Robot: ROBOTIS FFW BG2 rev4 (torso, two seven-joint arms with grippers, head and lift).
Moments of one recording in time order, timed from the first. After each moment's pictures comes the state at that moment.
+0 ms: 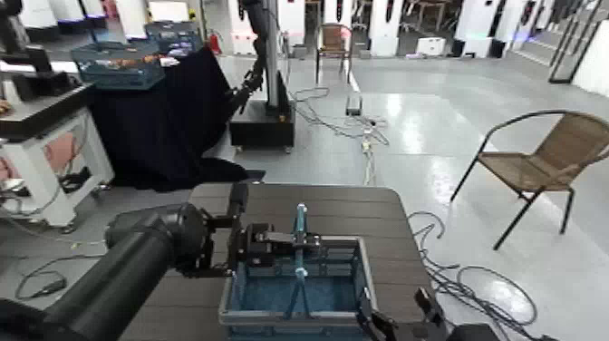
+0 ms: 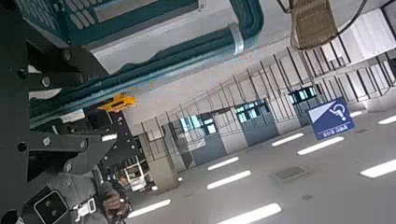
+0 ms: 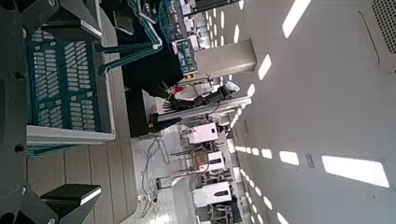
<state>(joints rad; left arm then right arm) -0.84 0.12 -0.34 -0.65 0.61 1.04 -1.25 0.33 -0.13 0.27 -1.78 -0.23 -0.21 -0.13</state>
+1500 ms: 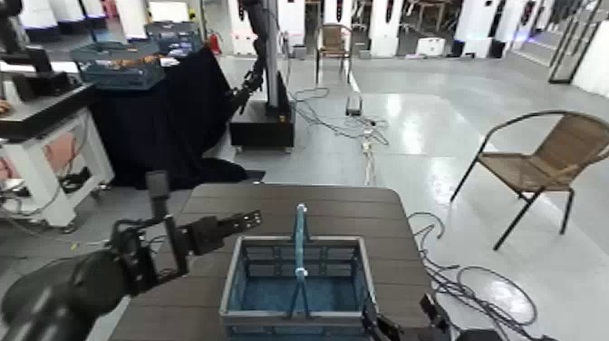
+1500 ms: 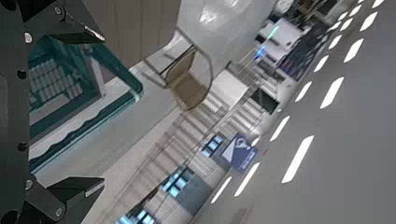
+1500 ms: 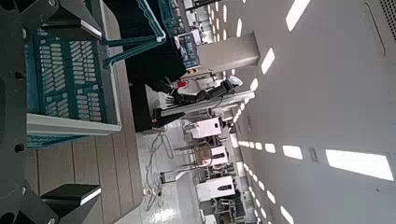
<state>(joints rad) -0.34 0.26 -0.04 -1.43 0.72 0.73 -0.75 0.36 -0.12 0.25 -1.79 -0.24 -0.21 -0.13</state>
